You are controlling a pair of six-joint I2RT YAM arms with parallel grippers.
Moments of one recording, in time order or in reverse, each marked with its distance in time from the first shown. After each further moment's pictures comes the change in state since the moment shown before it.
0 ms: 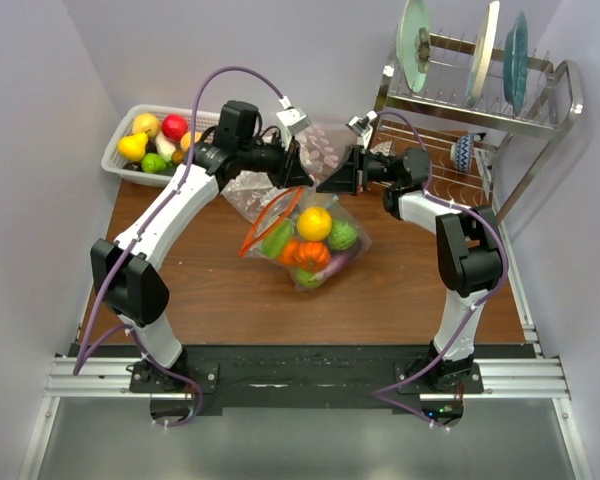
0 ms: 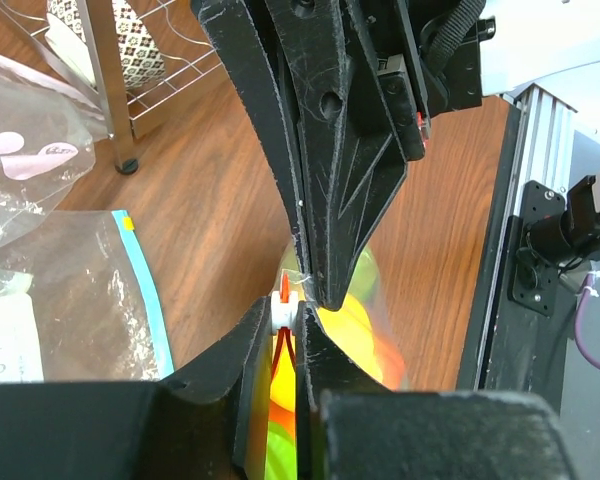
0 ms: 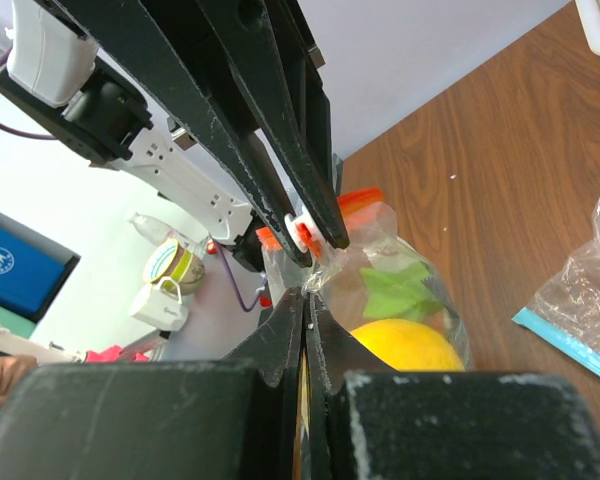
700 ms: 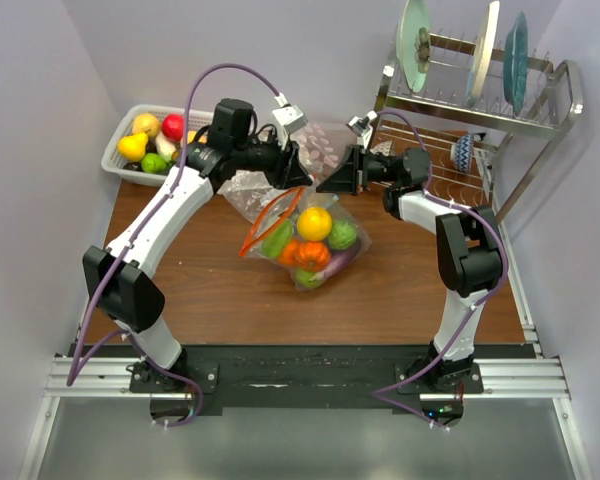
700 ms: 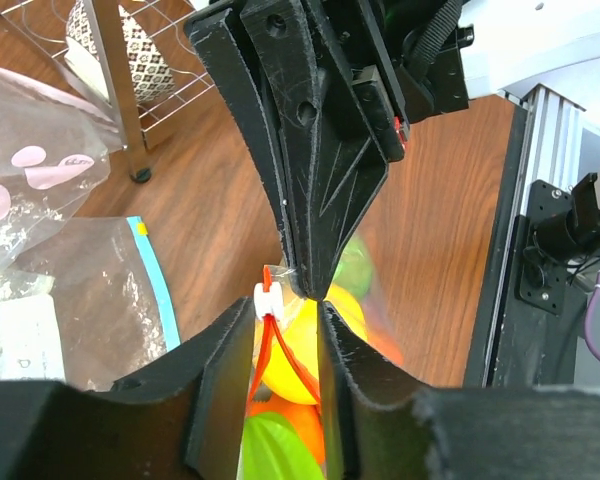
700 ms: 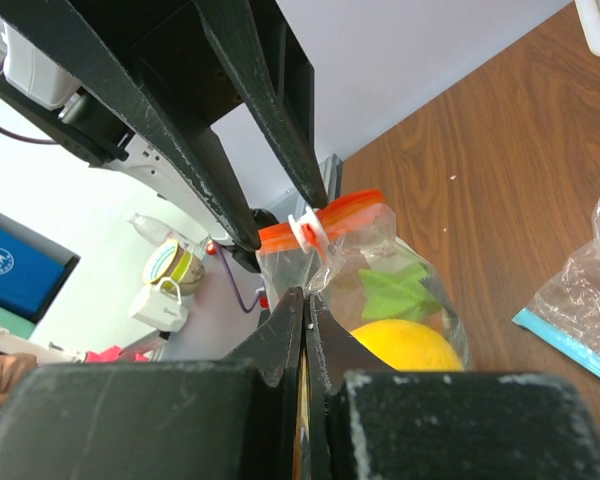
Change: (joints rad) left arm 0.000 -0.043 0.000 -0.014 -0.018 0.024; right arm 0.000 0.000 0.000 0.000 0.002 -0.001
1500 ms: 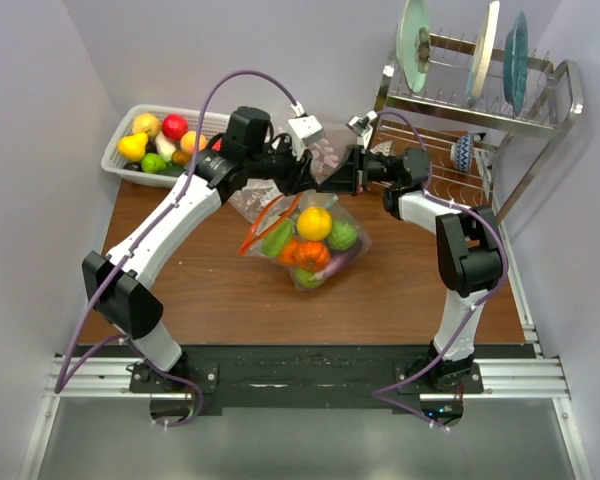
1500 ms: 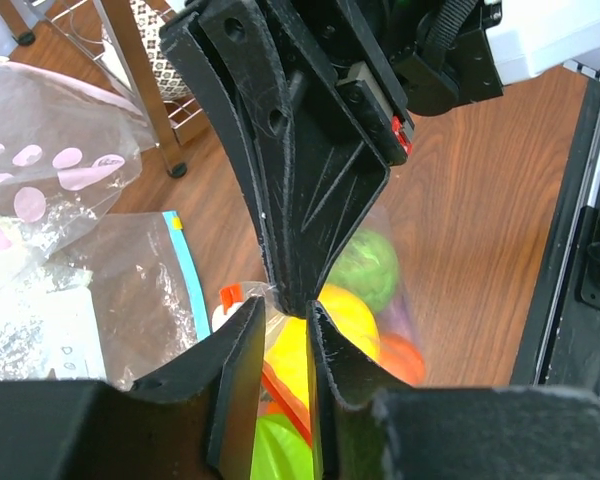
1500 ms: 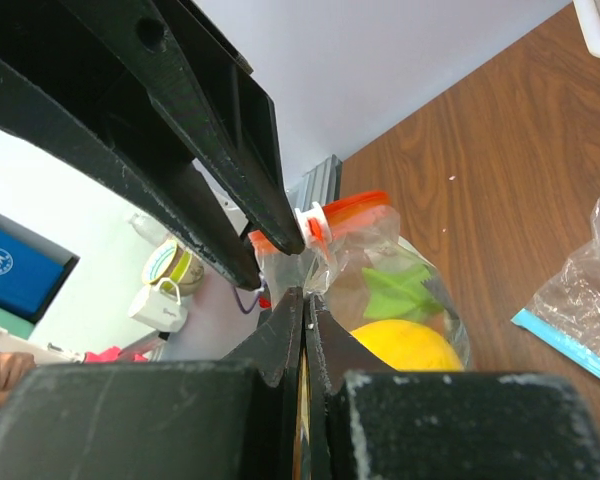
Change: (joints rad) left arm -0.103 -0.035 -0.016 -0.010 -0.203 0.064; right arm 0.000 0.000 0.000 0.000 0.000 -0.001
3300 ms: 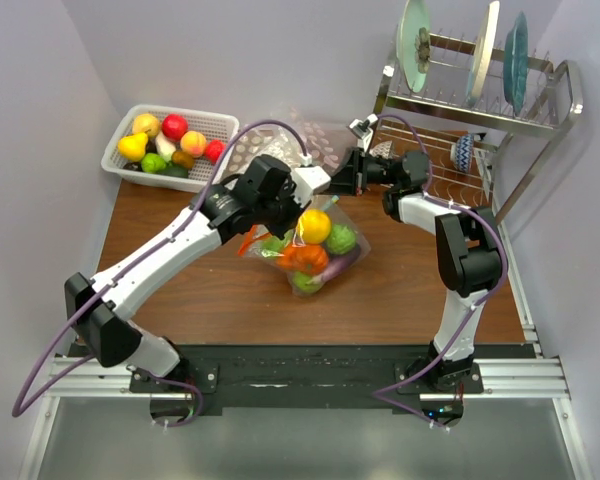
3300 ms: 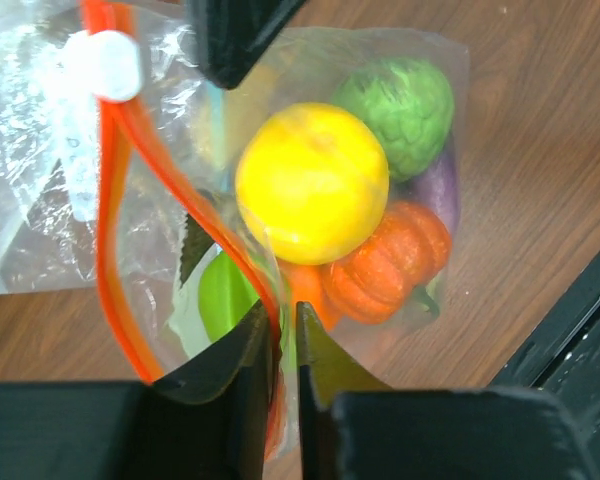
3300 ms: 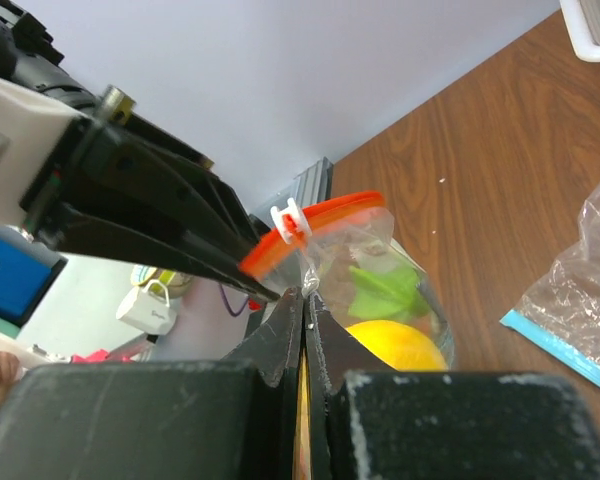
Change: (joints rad) left arm -0.204 -0.171 -0.218 -0.191 -0.502 -0.037; right arm 0.000 0.000 -0.025 0.000 0.015 -0.045
